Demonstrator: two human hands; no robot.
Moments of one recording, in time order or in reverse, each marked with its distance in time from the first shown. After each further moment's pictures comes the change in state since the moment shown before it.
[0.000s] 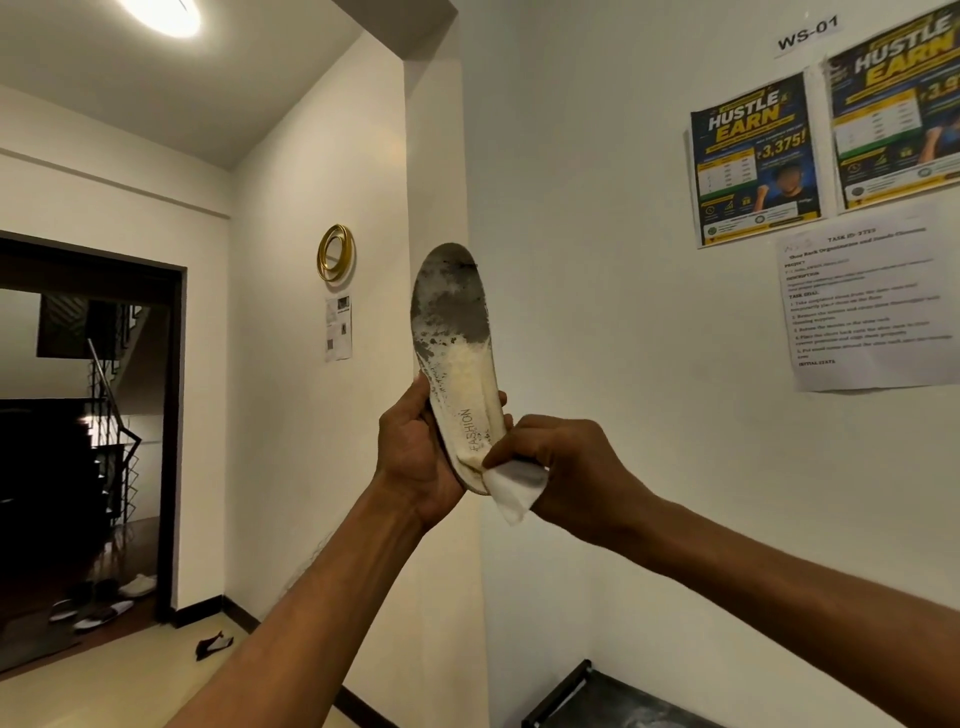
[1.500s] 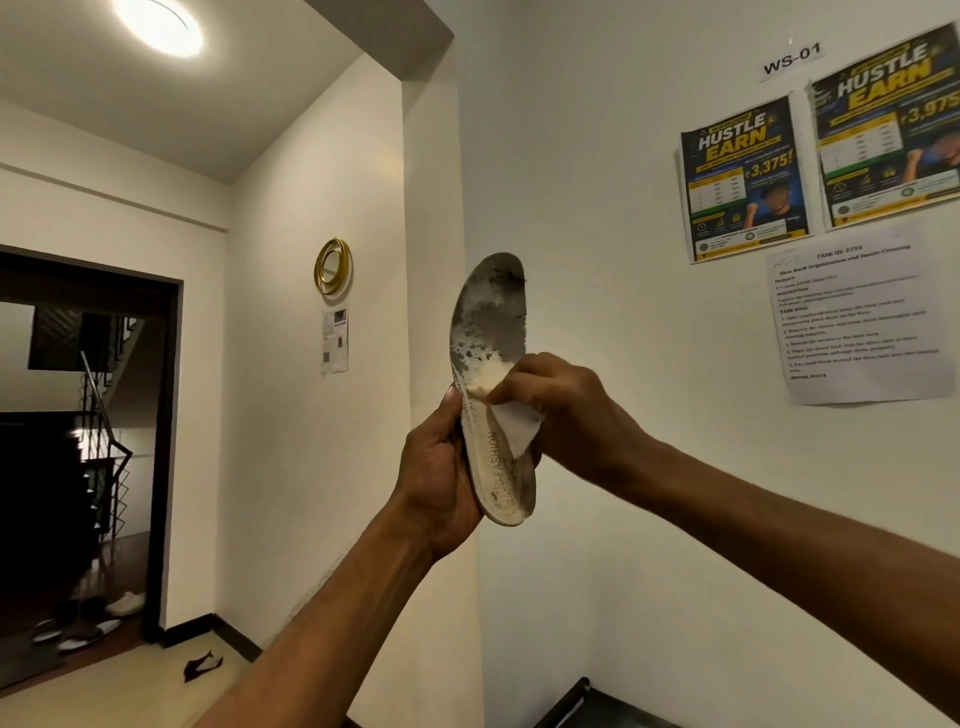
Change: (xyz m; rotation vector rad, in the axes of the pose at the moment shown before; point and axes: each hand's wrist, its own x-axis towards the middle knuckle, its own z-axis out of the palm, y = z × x) left_hand -0.009 -0.012 0.018 -0.011 -0.092 -0.015; right_hand 0.048 0.018 -0.031 -0.322 0.062 -0.151
